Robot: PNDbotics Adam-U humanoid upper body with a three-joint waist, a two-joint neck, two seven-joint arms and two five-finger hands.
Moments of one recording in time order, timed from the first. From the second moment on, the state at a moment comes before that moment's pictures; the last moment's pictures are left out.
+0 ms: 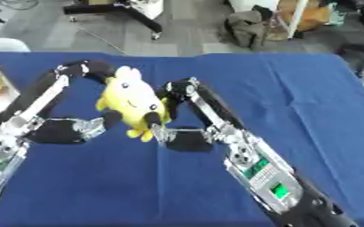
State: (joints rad) left arm -0.51 0.32 -0.44 -1.78 -0.42 0.06 -0.14; right arm -0.30 -0.37 0.47 -1.98 0.26 0.11 -0.03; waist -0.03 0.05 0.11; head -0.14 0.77
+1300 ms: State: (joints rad) left arm -0.52 0.27 -0.47 -1.71 -0.33 0.06 -0.20; right arm -0.32 -0.37 0.48 -1.98 0.26 0.09 -0.02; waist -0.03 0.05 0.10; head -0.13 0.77
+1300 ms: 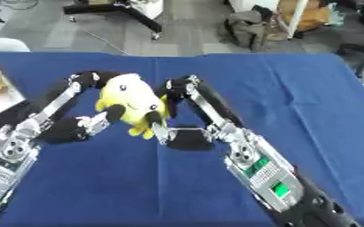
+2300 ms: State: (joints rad) left arm -0.53 0.26 -0.49 -1.72 -0.17 0.08 -0.14; right arm -0.32 -0.37 0.48 -1.98 0.25 0.09 -0.01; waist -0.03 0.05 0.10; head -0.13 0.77
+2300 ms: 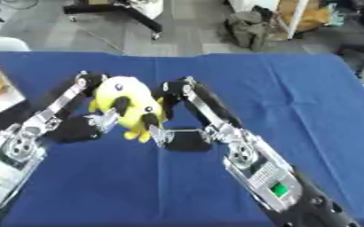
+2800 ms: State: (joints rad) left arm -0.53 0.27 -0.49 -1.72 -0.06 0.07 -0.16; right arm -0.31 -0.37 0.45 -1.98 0.30 0.02 -0.13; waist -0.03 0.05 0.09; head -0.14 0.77
